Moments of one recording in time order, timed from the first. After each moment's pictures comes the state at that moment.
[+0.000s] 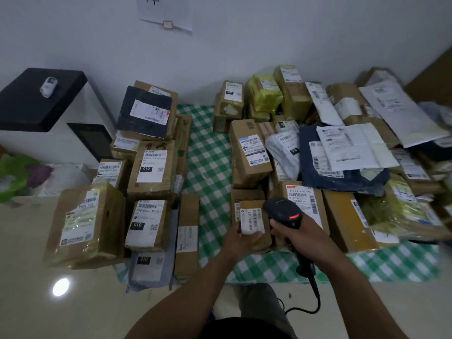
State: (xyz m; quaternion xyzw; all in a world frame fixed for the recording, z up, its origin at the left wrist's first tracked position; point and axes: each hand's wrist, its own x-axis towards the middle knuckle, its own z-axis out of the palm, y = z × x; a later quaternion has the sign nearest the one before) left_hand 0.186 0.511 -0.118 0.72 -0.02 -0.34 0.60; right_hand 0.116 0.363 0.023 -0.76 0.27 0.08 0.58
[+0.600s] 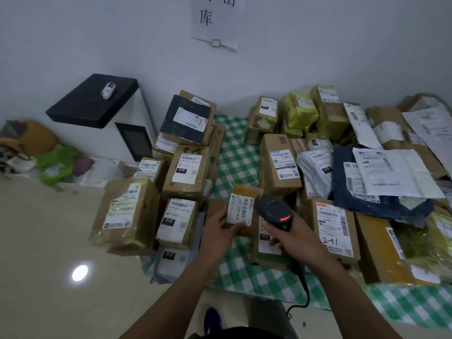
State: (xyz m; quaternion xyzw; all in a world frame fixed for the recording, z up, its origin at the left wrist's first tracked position) left_hand 0.224 0.604 -0.066 0.75 0.01 -0.17 0.63; right_hand 0.163 0.416 0.022 -0.81 0.18 0.11 0.55
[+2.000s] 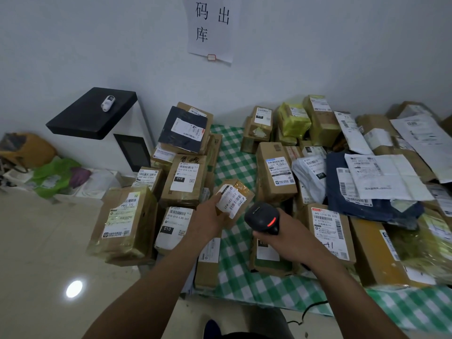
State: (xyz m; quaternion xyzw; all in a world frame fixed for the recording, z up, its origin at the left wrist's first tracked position) left_hand 0.281 0.616 -0.045 0.91 -0.07 -0.13 0.38; right_hand 0.171 0.414 0.036 -0.90 0.11 0.14 0.40
